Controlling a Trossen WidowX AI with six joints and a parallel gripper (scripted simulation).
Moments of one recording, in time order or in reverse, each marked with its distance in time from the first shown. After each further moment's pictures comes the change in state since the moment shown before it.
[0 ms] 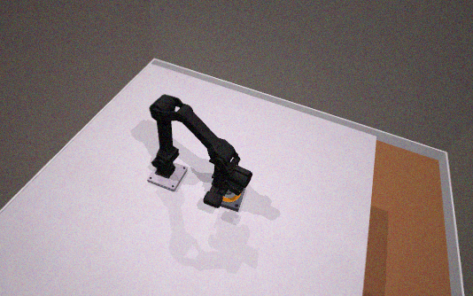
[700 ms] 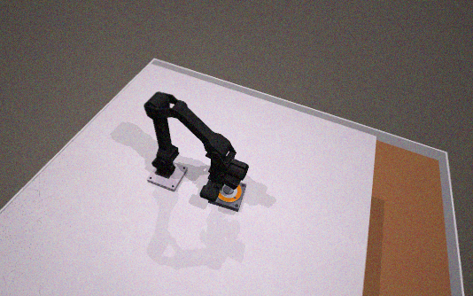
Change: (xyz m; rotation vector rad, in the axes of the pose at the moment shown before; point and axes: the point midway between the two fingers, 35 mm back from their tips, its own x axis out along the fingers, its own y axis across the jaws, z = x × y) arm -0.001 0.017 -0.021 0.002 0.004 -0.003
